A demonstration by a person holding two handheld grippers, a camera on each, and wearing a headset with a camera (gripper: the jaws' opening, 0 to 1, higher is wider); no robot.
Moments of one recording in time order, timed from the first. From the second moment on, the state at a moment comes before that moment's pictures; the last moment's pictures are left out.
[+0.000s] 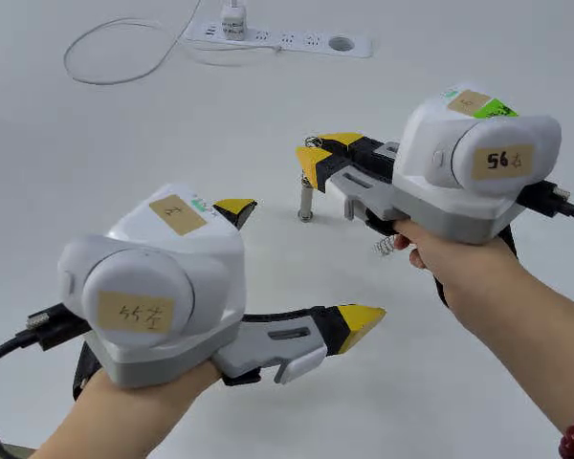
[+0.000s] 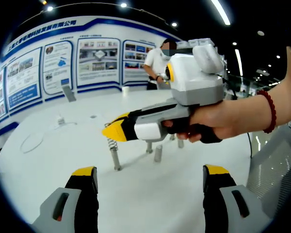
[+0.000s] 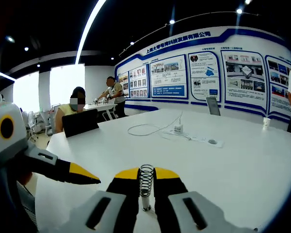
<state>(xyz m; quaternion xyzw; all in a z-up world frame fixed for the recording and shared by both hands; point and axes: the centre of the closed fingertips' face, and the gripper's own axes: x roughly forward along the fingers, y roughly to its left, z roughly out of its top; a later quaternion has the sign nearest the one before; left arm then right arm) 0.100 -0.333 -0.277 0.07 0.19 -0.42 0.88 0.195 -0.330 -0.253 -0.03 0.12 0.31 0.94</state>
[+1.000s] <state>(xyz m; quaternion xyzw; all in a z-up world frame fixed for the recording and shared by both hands) 0.101 -0.331 -0.275 0.07 0.18 -0.42 0.89 0.191 -0.333 -0.278 -0.05 0.16 0.30 0.94</state>
